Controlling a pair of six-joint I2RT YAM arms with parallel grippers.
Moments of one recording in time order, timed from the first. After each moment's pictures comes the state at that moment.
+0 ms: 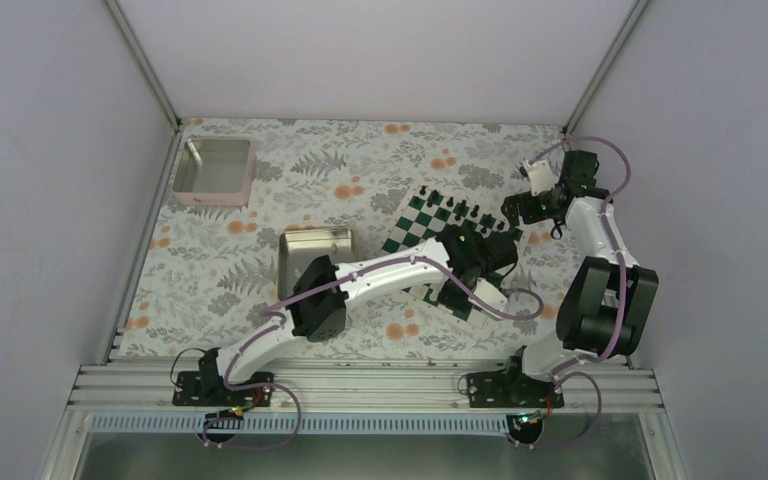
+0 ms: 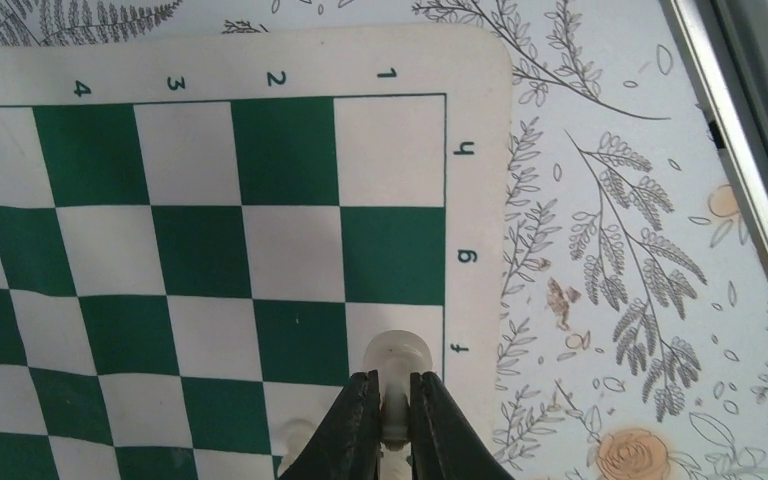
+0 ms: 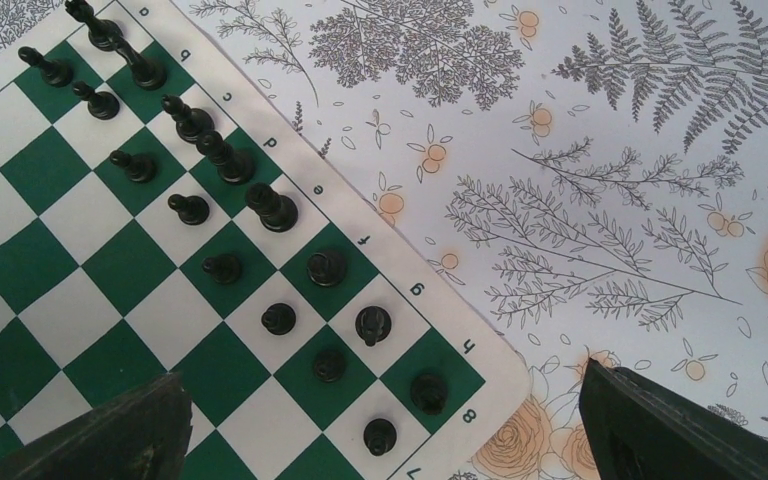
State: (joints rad) left arm -1.22 2.47 2.43 -1.30 0.06 0.83; right arm -0.23 1.56 1.16 -0.61 -0.32 -0.46
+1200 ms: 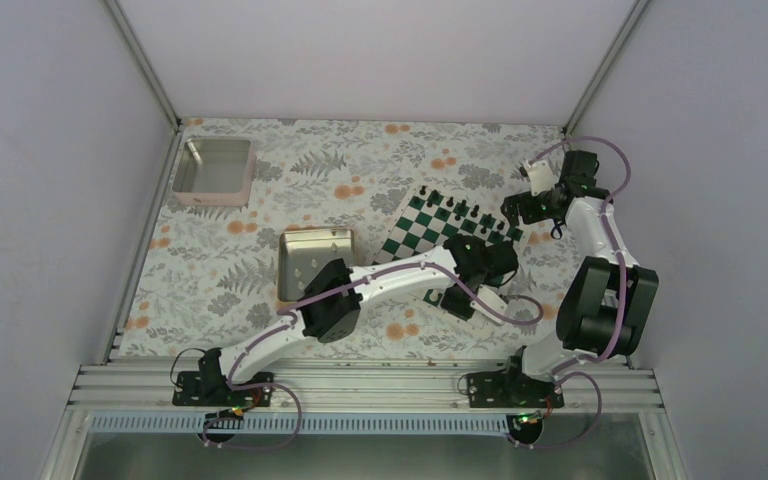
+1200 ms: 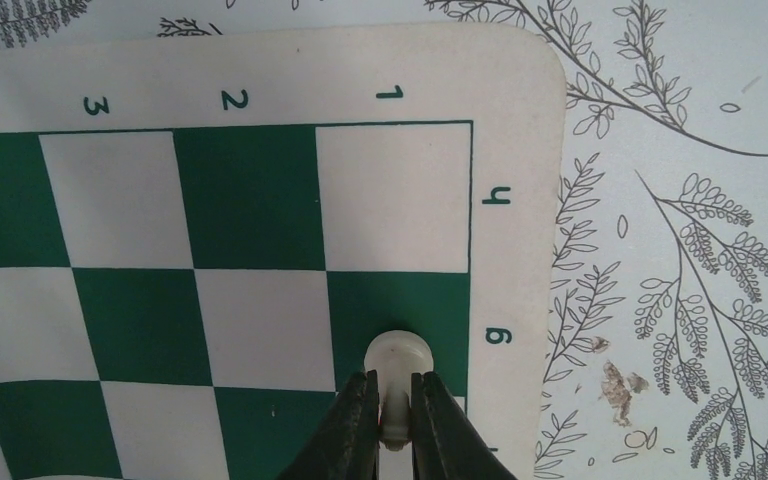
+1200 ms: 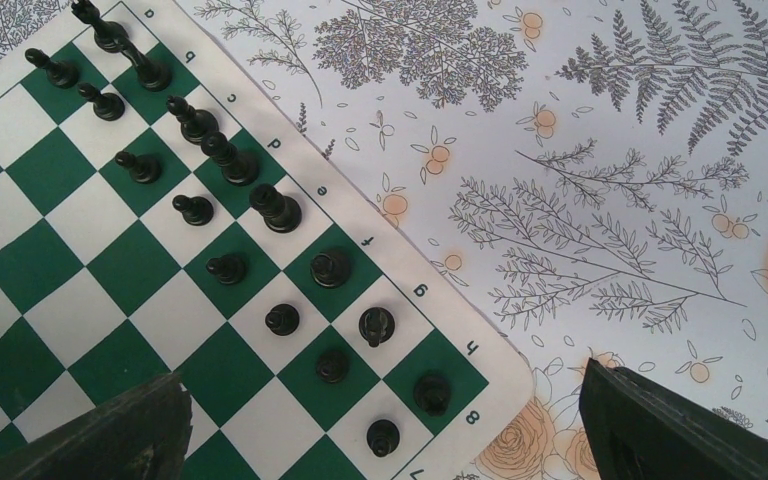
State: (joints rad) left arm -1.22 2.58 2.47 -1.25 0.07 0.83; right arm -0.23 1.56 1.16 -0.61 -0.33 -0.46
